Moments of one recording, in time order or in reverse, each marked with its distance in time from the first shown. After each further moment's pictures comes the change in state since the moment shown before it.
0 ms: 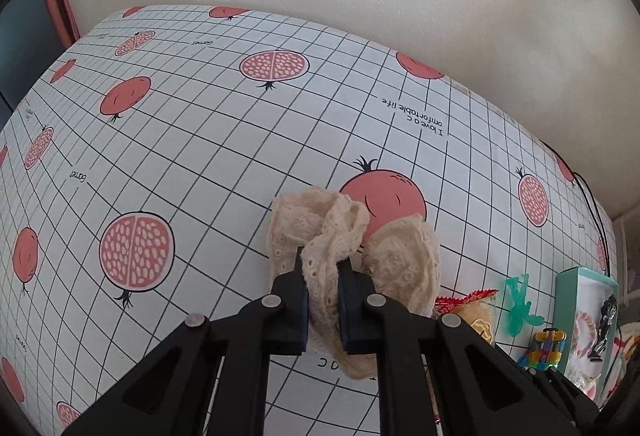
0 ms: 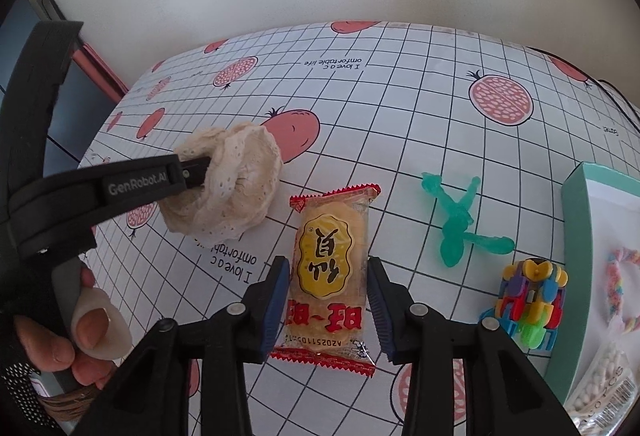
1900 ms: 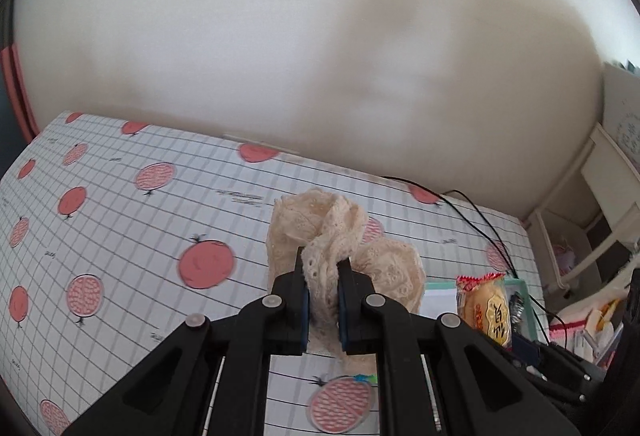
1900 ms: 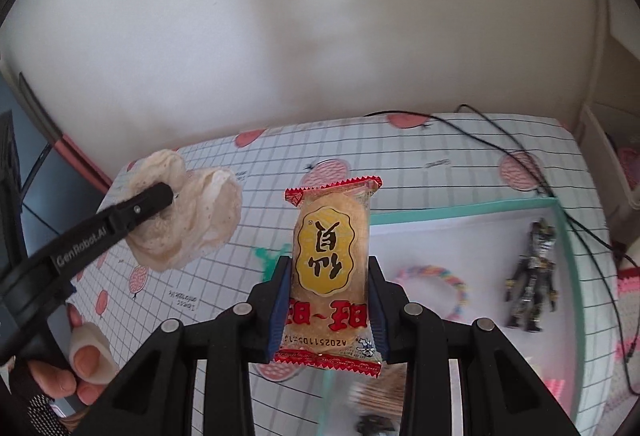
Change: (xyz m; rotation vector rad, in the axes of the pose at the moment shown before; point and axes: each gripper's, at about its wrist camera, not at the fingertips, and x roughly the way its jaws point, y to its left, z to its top) left arm -0.116 -0.146 -0.023 0.232 -0.231 -0.205; right arm -0.153 -0.133 -0.003 0.211 -0.225 -0.076
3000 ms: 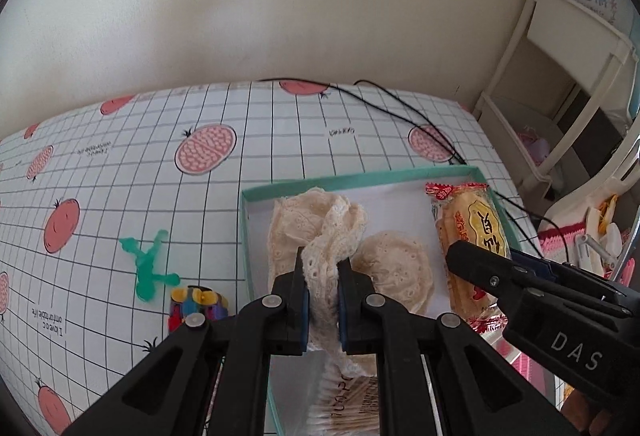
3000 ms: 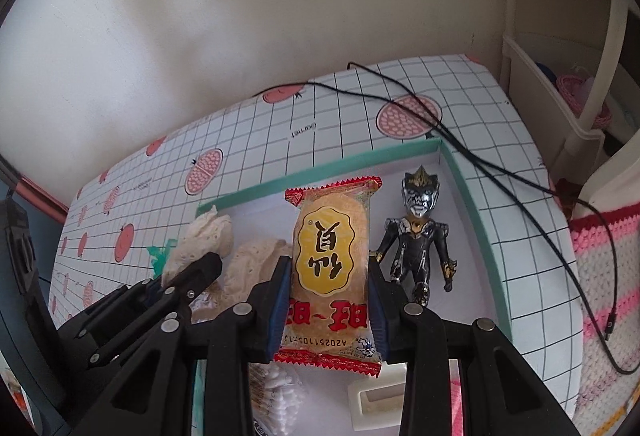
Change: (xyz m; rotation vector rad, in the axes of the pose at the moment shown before) left arm 0.077 -0.121 -0.094 0.232 0.194 -0.121; right arm 0.017 -0.112 -0.023 0.158 0.069 -0.117
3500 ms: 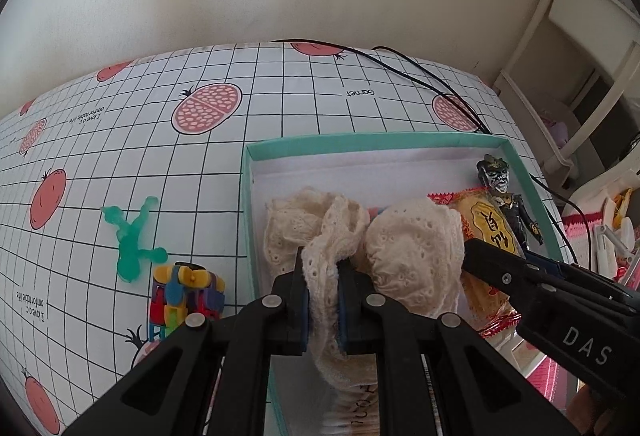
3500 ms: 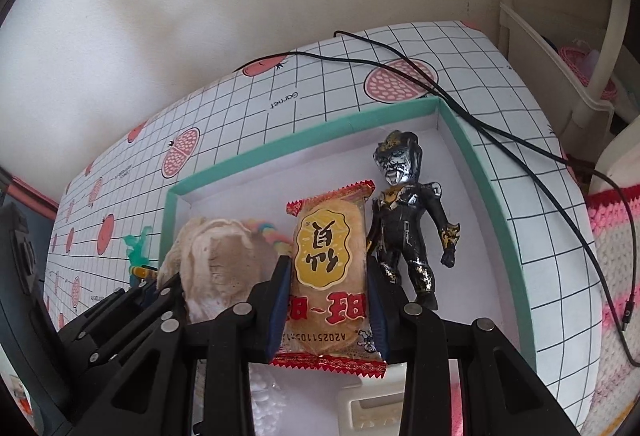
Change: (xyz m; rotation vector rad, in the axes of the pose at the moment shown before) left arm 0.028 0.008 -0.012 -0.021 0.061 0.009; right arm 0.027 -0.011 -0.009 0.031 0.054 -0.009
